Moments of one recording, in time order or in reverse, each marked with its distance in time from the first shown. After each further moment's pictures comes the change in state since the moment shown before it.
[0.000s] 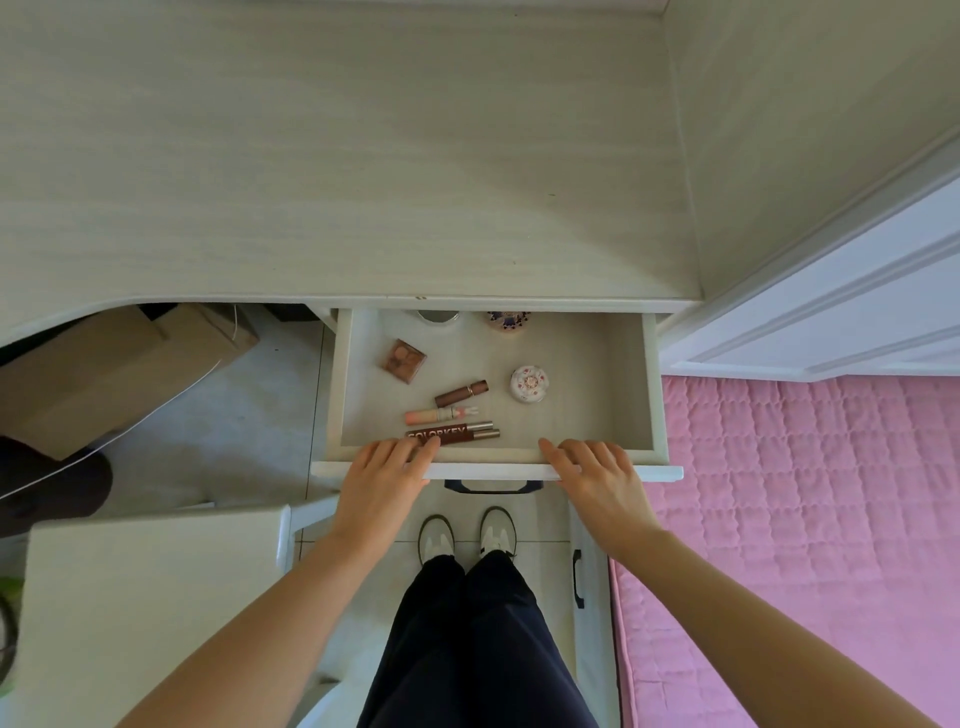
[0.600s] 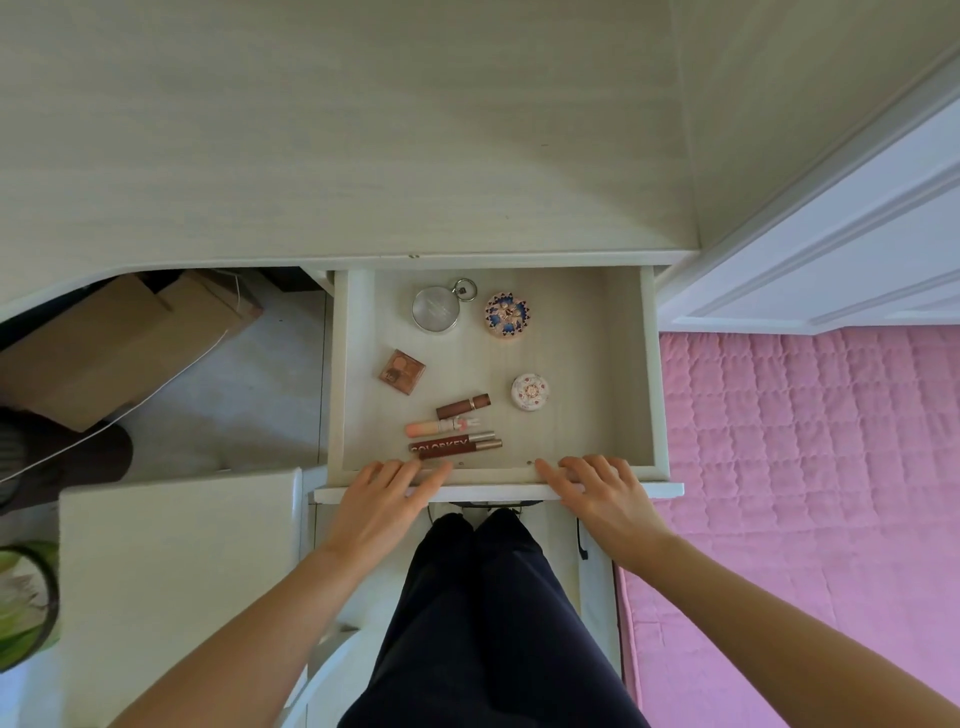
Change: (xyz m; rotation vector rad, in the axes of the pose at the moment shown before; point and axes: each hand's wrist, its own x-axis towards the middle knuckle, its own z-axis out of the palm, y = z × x) left_hand -0.061 0.012 0.001 0.030 -0.084 0.207; right_hand -0.065 -0.011 0.010 0.014 -0.020 -0.162
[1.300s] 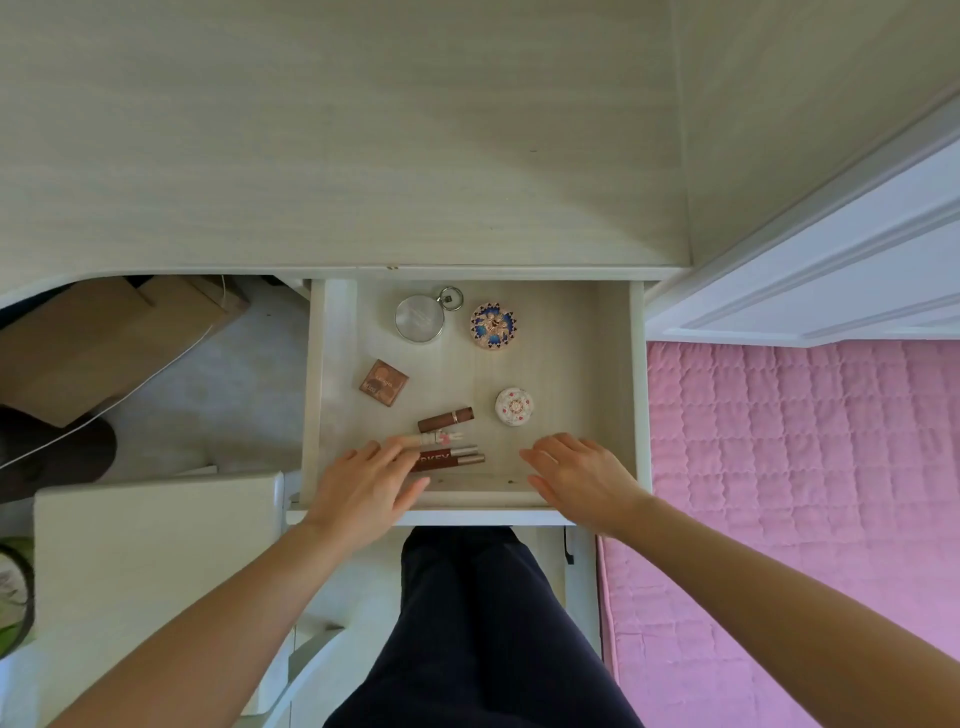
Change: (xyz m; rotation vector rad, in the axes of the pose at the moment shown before) left_hand 0.044 -0.013 -0.011 -0.070 -0.140 -0.113; right_hand 0.054 0.036 -0.015 0.108 -0.146 -0.122
